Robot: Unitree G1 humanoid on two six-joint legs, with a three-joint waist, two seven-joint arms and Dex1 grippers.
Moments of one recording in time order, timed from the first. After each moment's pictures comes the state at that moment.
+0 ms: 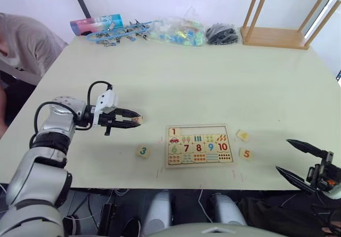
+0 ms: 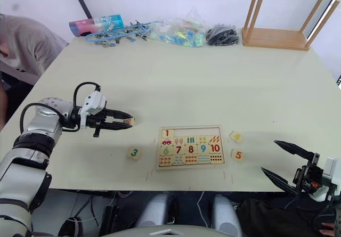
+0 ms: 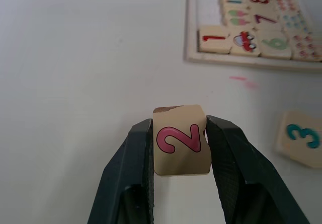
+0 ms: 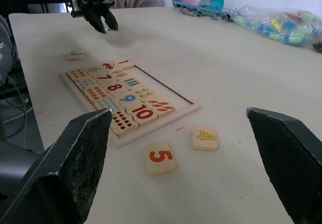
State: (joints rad) left arm -0.70 0.91 -0.34 0.78 -0.47 -0.23 -1.59; right arm 0.34 -0.55 -0.46 -0.06 0.68 -0.22 1.41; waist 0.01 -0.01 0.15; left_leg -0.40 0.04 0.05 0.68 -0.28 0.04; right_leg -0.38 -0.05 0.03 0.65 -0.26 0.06
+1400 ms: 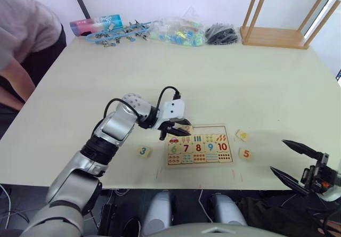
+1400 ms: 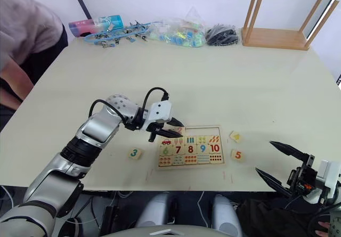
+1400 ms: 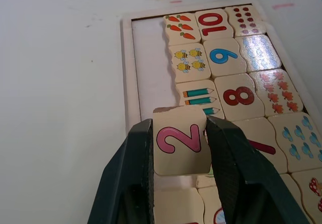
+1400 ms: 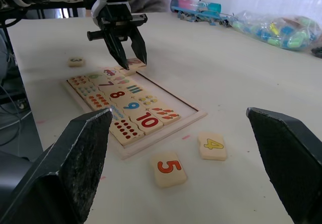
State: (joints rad) left arm -0.67 0.59 -0.43 0.07 -0.08 0.32 -1.29; right arm 0.40 -0.52 -0.43 -0.13 0.67 -0.24 1.33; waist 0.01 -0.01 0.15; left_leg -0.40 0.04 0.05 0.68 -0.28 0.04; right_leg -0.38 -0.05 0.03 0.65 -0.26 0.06
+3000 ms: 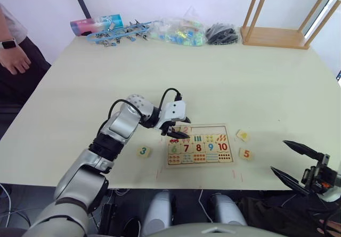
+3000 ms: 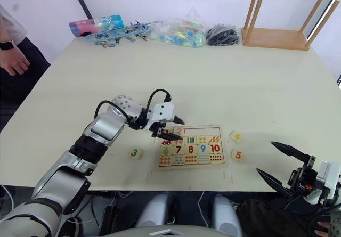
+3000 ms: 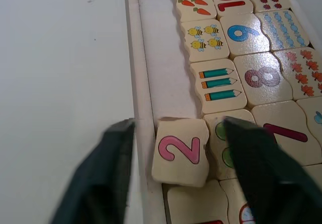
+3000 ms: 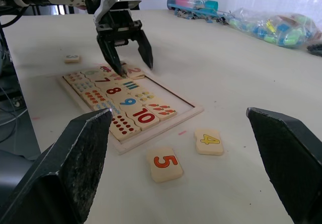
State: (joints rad) left arm -0.70 0.55 -0.43 0.21 -0.02 0.23 -1.31; right arm 0.40 -0.52 -0.43 -0.11 0.67 -0.27 1.33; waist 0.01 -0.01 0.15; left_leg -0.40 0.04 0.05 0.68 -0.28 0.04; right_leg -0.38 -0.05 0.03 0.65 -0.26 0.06
